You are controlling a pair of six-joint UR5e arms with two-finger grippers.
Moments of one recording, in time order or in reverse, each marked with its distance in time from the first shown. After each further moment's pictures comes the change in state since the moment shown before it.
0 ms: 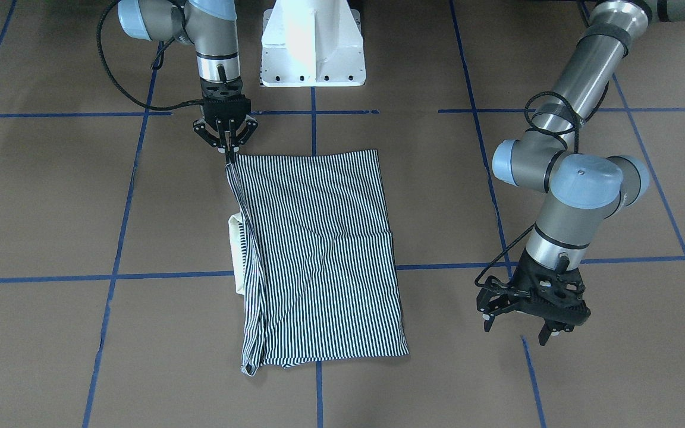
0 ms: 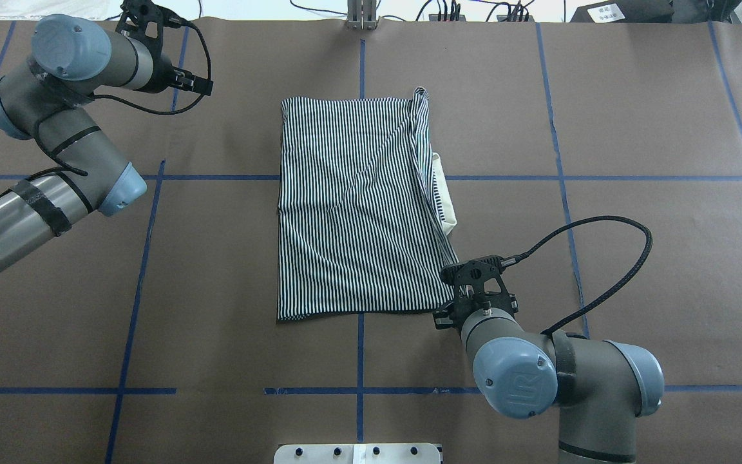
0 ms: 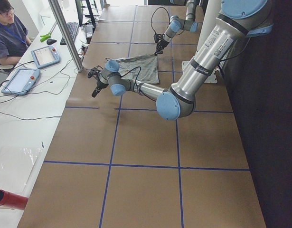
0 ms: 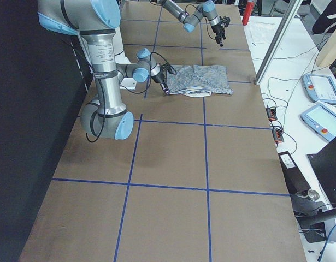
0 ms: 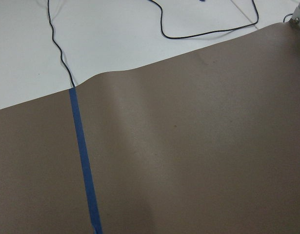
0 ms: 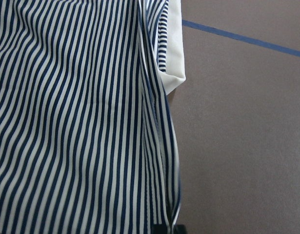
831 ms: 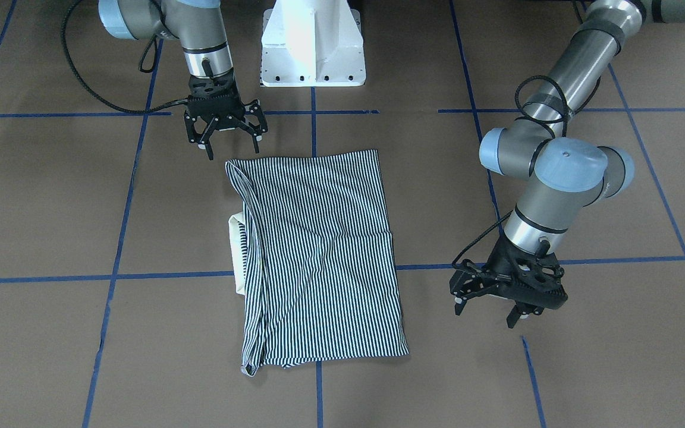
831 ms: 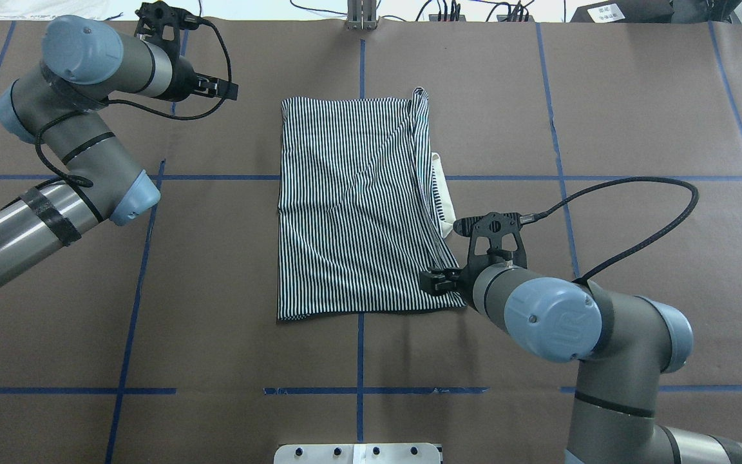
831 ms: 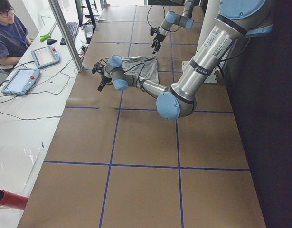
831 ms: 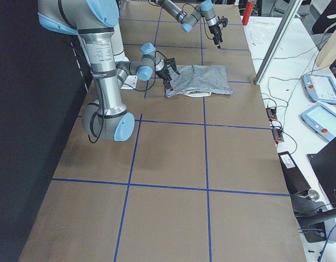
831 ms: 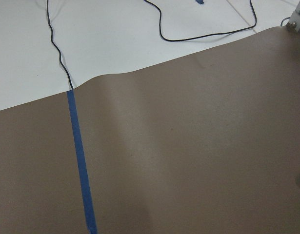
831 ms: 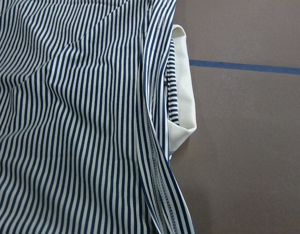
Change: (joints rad) left arm 0.043 0.005 -0.116 0.024 -0.077 -0.199; right arm 0.146 0.004 0.050 0.141 0.198 0.010
